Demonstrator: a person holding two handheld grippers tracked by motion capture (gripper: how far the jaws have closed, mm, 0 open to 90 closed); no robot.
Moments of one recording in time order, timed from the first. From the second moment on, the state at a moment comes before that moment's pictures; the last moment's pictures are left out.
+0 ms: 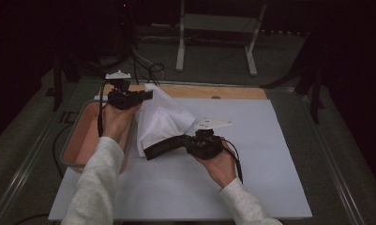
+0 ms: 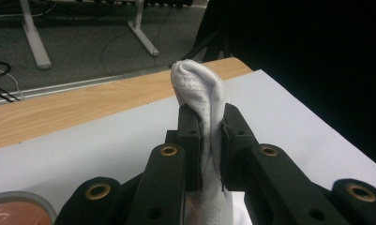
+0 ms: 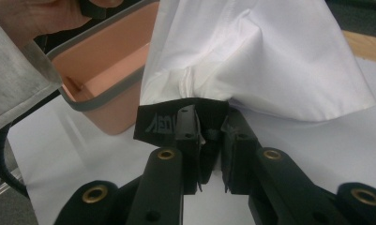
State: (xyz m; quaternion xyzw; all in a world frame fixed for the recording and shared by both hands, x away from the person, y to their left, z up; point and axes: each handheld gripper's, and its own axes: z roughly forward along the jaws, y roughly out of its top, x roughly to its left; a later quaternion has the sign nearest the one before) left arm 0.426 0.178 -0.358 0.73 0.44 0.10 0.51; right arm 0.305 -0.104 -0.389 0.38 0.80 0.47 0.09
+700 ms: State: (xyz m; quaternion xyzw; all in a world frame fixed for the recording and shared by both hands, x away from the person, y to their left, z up) left arm 0.424 0.192 -0.338 0.72 0.44 0.12 0.52; right arm 0.314 -0.078 -0.361 0.34 0.79 0.50 0.08
